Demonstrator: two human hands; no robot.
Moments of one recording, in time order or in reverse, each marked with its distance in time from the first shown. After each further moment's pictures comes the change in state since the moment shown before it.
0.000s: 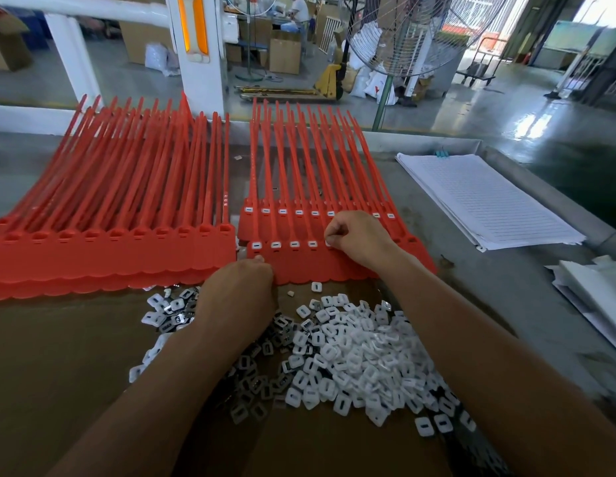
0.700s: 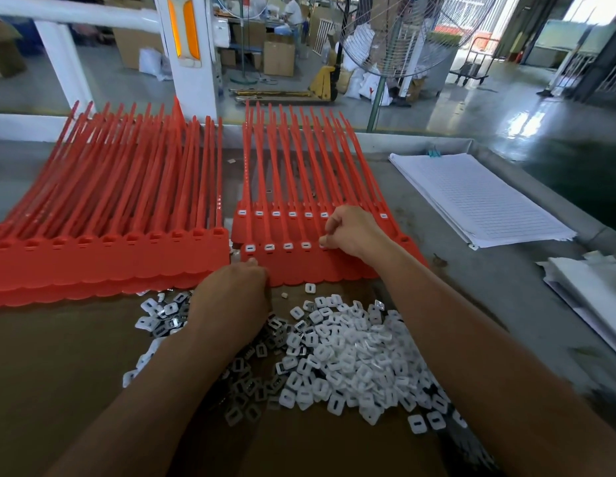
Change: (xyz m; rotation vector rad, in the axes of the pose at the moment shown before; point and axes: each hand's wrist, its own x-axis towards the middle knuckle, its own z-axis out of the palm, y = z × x) left_hand 0.000 0.002 -0.001 0.014 -0.025 -0.009; right_hand 0.012 -0.002 -0.004 0.027 -0.024 0.157
